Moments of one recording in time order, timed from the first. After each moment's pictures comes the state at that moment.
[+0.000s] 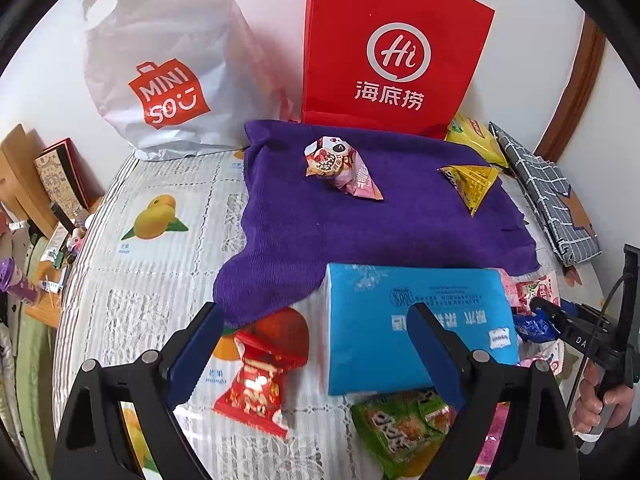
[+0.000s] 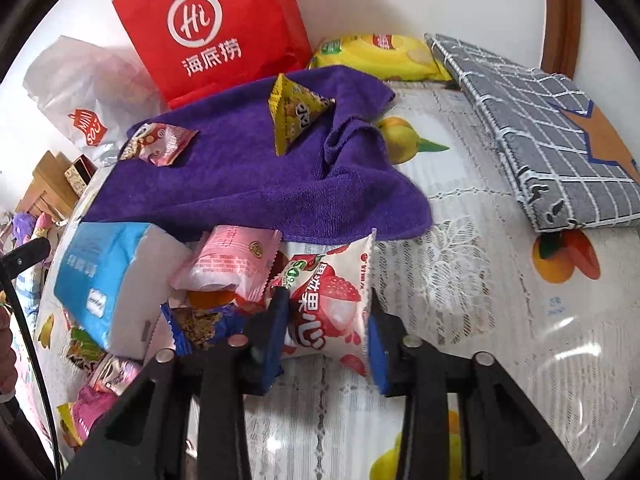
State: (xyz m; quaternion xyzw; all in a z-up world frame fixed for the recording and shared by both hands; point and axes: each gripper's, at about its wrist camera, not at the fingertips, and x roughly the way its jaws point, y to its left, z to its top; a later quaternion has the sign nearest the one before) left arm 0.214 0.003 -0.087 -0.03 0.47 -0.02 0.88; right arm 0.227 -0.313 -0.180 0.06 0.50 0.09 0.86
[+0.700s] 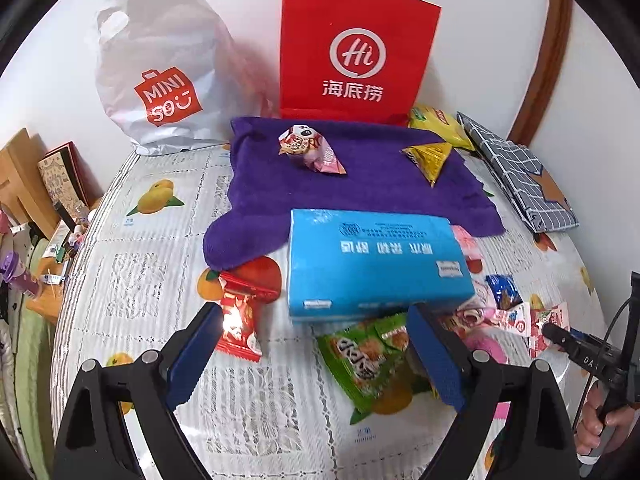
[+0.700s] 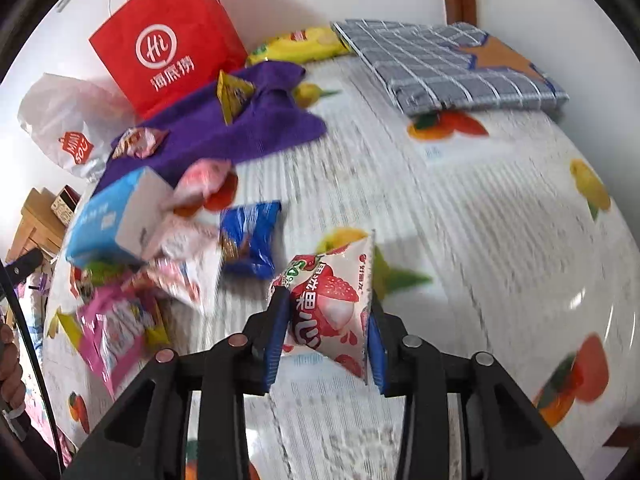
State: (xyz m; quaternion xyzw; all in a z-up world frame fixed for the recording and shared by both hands) left arm 0.149 -0.018 -0.078 -0.02 0.45 -0.04 0.89; right arm 0.112 -0.357 -0.177 0.13 0.51 0.01 0.85
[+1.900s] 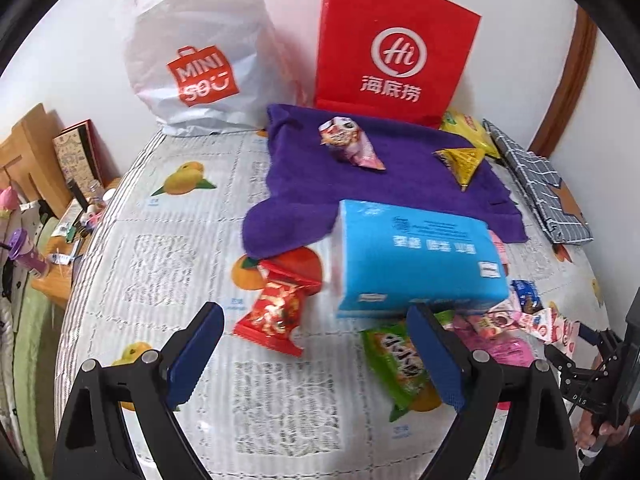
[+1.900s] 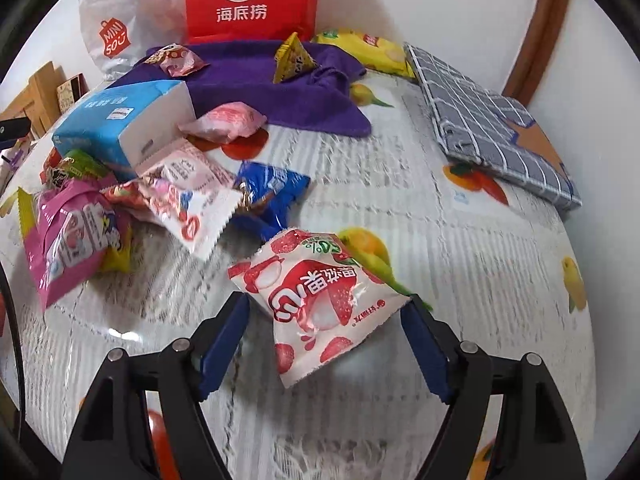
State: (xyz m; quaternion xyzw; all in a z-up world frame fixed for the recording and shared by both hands) left arm 0.152 0.020 -0.089 -0.04 0.46 -0.01 0.89; right arm 0.121 -0.315 -0.184 -0.09 0.48 0.05 0.87
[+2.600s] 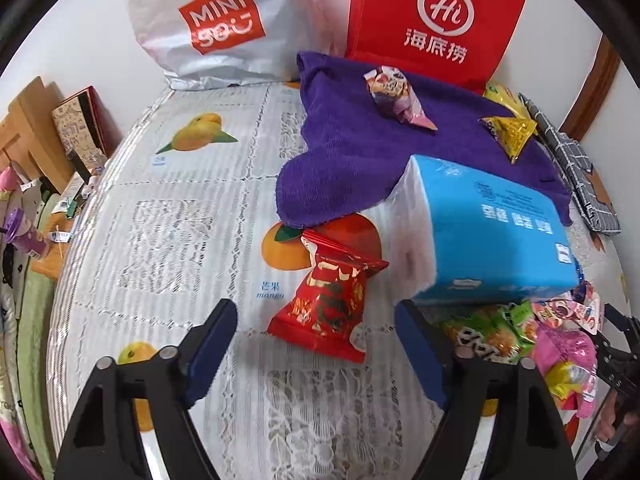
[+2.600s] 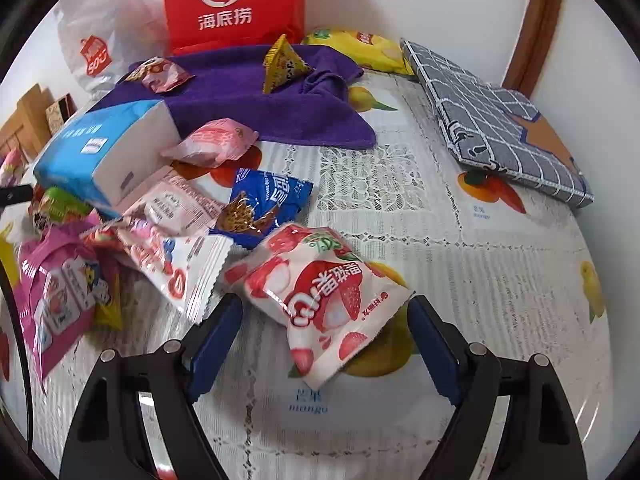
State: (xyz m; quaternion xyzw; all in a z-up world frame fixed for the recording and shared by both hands) left arm 0.182 0.045 -0.139 -0.04 0.52 0.01 0.86; right arm 0.139 -0.311 -0.189 -0.07 0.48 0.04 0.87
